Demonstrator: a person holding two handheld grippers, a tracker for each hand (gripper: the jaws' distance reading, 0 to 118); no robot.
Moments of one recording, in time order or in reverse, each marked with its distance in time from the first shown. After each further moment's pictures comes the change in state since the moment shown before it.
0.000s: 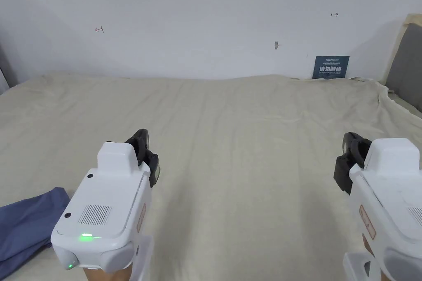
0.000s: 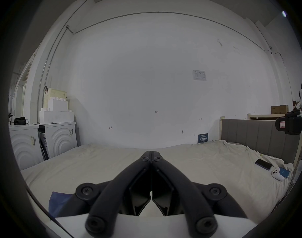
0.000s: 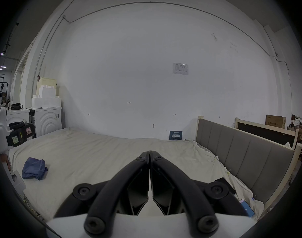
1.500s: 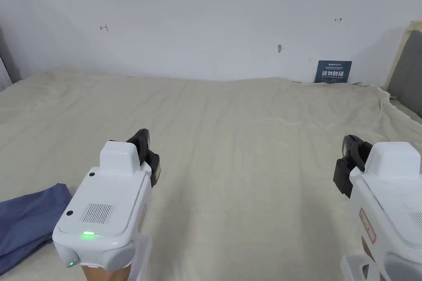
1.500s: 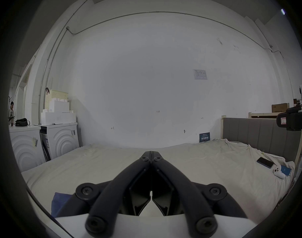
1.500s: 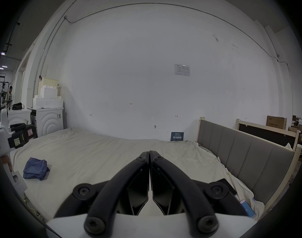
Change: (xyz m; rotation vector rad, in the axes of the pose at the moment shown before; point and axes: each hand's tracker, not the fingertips) left arm -0.005 0.000 0.004 0.001 0.012 -0.012; right arm -0.002 0.004 0.002 0.009 0.014 0.003
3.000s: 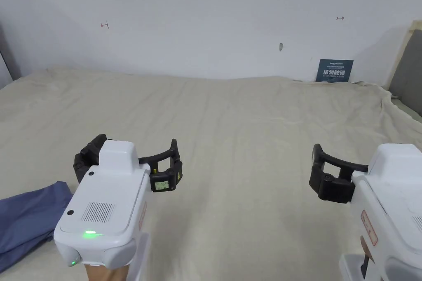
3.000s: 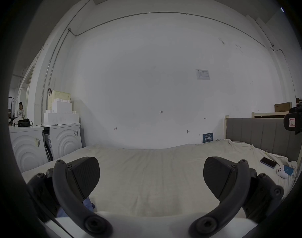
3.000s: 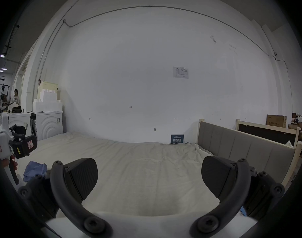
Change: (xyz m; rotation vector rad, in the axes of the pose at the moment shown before) left arm -0.002 -0.002 -0.002 0.006 0.028 -0.005; right arm 0.003 -0.006 -0.003 0.029 -0.006 -0.020
